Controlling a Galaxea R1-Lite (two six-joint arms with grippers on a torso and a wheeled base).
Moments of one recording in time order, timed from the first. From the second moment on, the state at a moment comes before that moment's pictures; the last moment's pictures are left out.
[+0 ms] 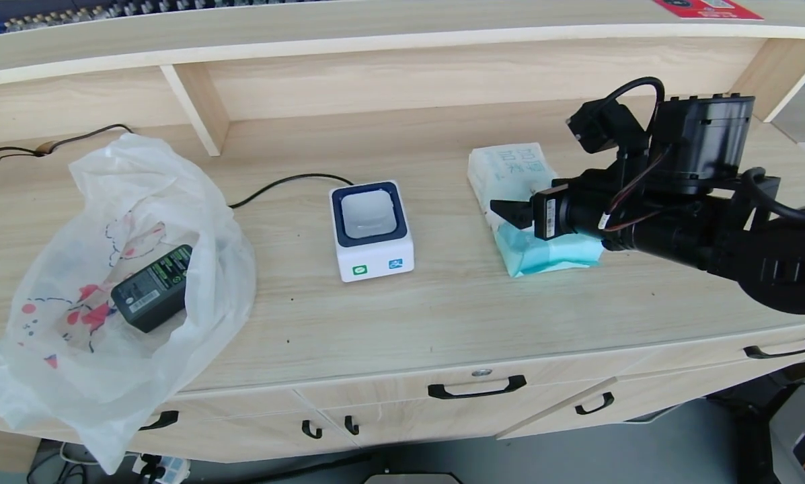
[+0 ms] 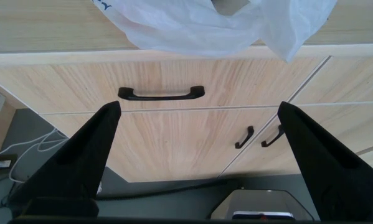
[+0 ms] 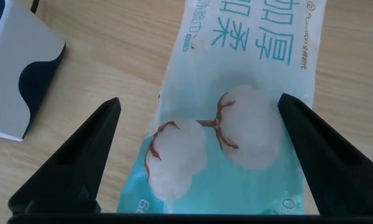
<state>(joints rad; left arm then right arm) 0.00 0.00 0.00 -0.02 0.00 0.03 0.44 1.76 -1.19 -0.41 -0.06 -0.11</state>
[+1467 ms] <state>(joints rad) 0.00 0.00 0.00 -0.02 0.00 0.03 0.44 1.81 -1.35 -0.29 -0.23 -0.08</state>
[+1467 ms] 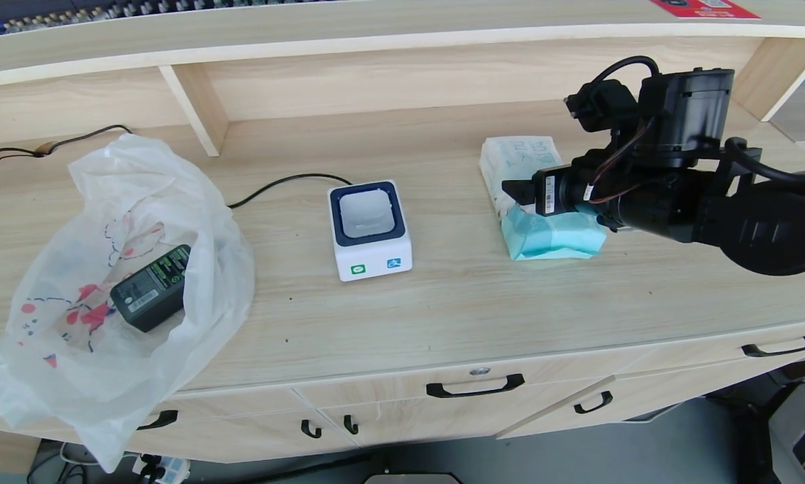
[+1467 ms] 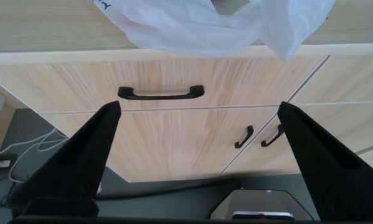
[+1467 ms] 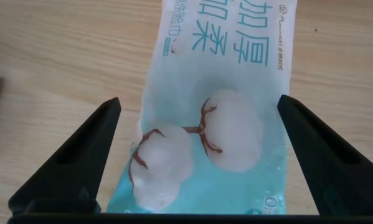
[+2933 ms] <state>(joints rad) 0.00 0.00 0.00 -0.02 0.00 0.03 0.38 1.90 -1.41 -0.21 -0.20 0.05</state>
